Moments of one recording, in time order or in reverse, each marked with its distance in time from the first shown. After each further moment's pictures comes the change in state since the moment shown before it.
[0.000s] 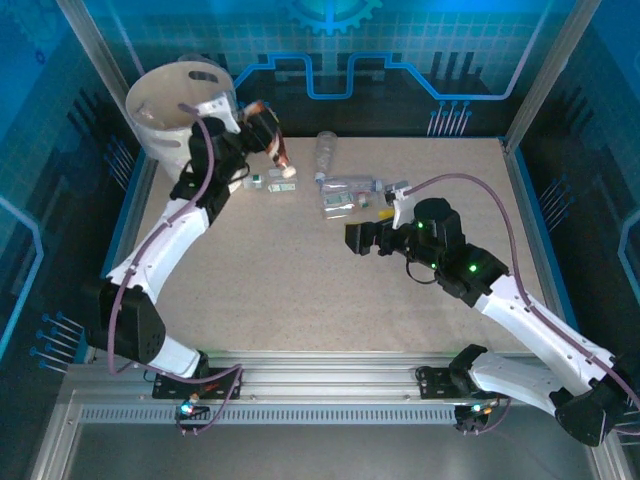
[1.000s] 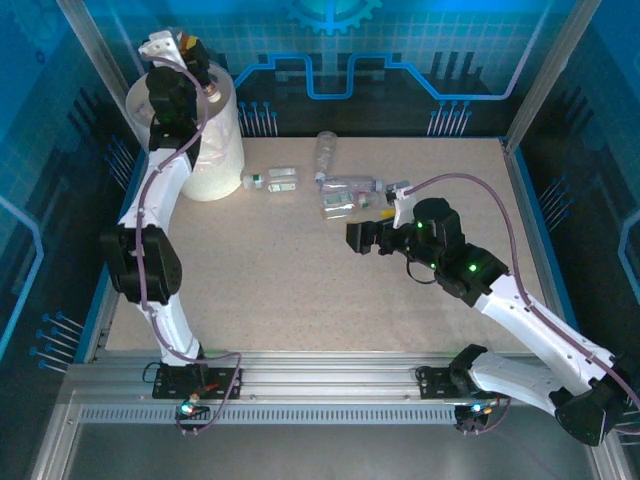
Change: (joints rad) left arm 0.254 0.417 0.471 0.260 -0.260 0.468; right arm 0.000 0.000 0.000 -0.013 0.035 0.003
